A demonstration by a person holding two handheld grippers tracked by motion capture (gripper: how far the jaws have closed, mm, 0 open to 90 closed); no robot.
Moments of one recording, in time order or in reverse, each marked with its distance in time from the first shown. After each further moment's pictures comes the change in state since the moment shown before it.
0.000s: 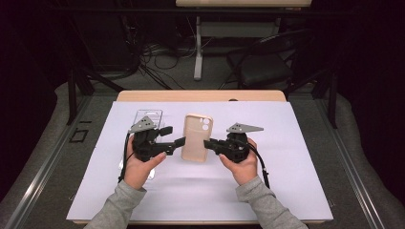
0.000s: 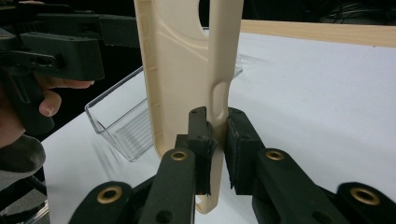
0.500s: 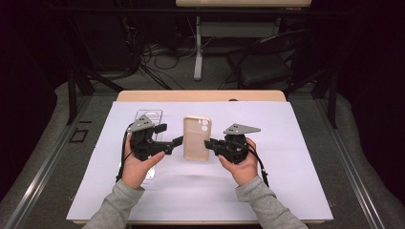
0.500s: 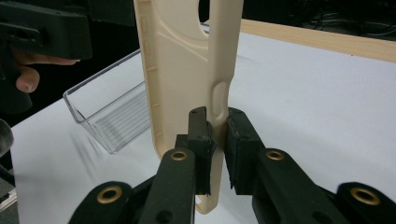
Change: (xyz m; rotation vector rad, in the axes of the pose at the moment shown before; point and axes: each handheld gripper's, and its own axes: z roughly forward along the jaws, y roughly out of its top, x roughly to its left) left arm 0.004 0.003 -0.004 0.007 0.057 0.012; right arm 0.008 0.001 0.000 0.024 -0.075 -0.093
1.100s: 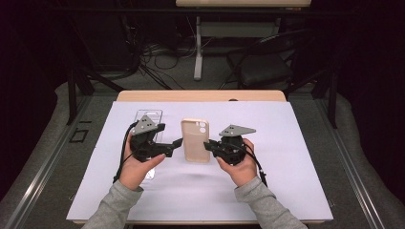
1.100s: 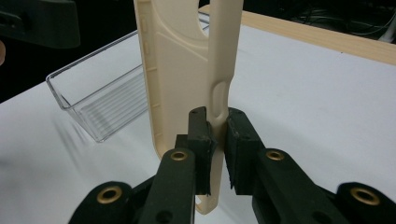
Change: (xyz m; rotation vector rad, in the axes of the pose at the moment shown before) left arm -0.012 0.005 -0.005 0.045 0.075 0.109; right arm 0.008 0.001 0.002 0.052 -0.051 -0.058
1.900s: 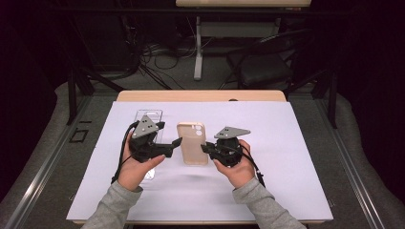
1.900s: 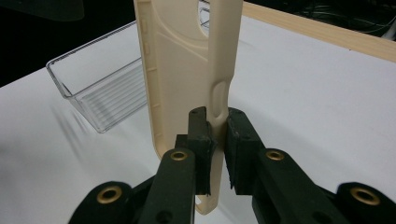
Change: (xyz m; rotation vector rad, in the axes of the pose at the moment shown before) left arm -0.006 0.005 -0.006 -0.010 0.042 0.071; right arm 0.010 0.000 0.004 0.033 -0.004 -0.036
